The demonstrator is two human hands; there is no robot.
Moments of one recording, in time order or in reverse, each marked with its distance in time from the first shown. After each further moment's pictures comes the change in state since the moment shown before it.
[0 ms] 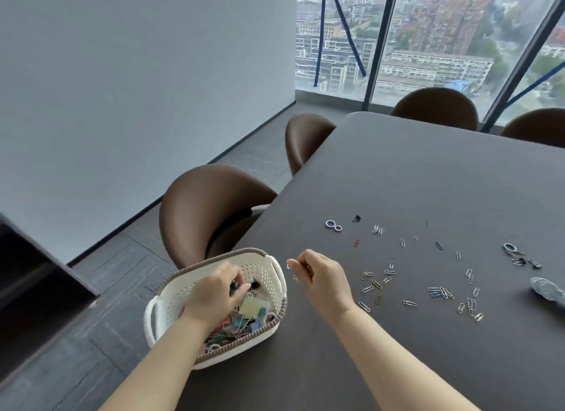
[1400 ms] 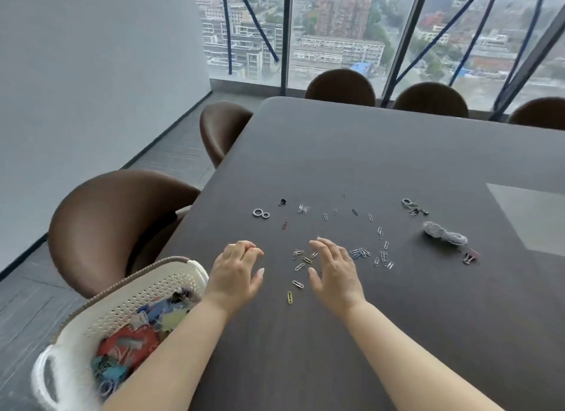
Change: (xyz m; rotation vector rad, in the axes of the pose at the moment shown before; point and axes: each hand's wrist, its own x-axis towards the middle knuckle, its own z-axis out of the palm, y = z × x) left_hand 0.057 0.113 0.075 0.019 0.026 0.394; right_hand -0.060 0.088 -0.080 -0.387 0.025 0.357
